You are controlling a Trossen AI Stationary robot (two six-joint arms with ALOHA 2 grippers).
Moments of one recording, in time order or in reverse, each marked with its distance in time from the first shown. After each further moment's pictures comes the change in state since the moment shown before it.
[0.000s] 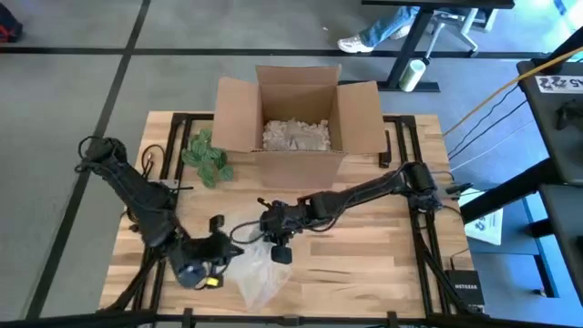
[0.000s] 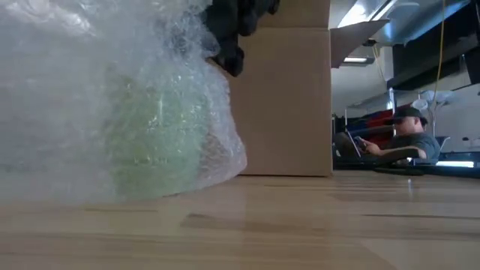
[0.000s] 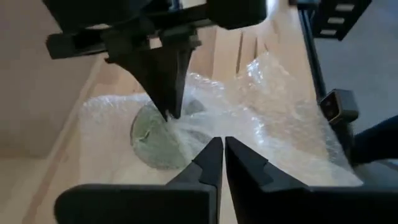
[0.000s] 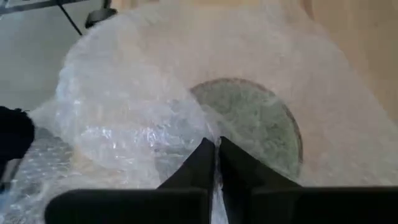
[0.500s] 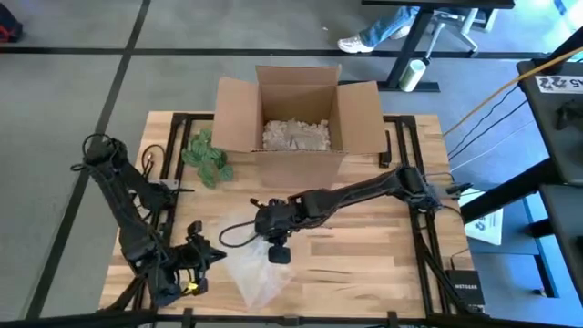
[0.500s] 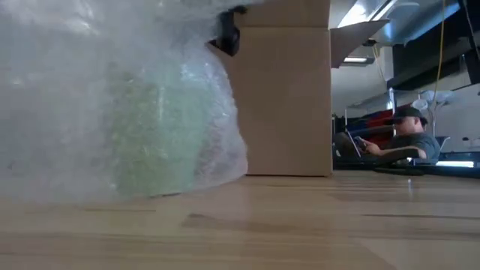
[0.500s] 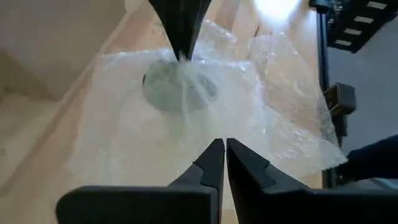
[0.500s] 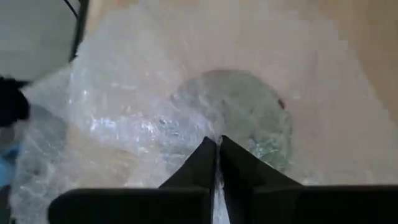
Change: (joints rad) left arm -0.164 0.022 0.005 -0.211 -0.093 -0.441; right arm -0.005 0.147 0.353 -0.407 -0.010 -0.033
